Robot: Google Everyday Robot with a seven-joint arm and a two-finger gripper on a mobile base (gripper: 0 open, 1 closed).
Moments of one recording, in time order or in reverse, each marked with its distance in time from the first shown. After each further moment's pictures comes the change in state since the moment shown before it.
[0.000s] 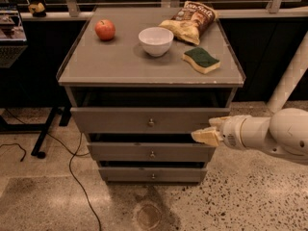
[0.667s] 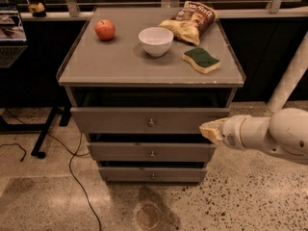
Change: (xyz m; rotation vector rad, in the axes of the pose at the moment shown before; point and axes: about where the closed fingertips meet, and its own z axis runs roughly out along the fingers) arm 0.000 0.000 0.000 0.000 0.000 0.000
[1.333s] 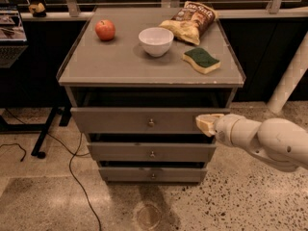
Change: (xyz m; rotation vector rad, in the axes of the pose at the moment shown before) arm -0.015 -0.023 0.034 0.080 -0.165 0.068
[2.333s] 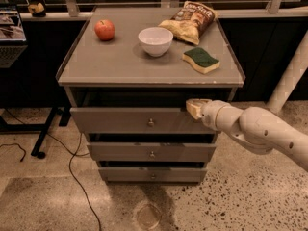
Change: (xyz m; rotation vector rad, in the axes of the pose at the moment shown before) arm -0.041 -0.022 0.068 -0.001 -0.143 0.023
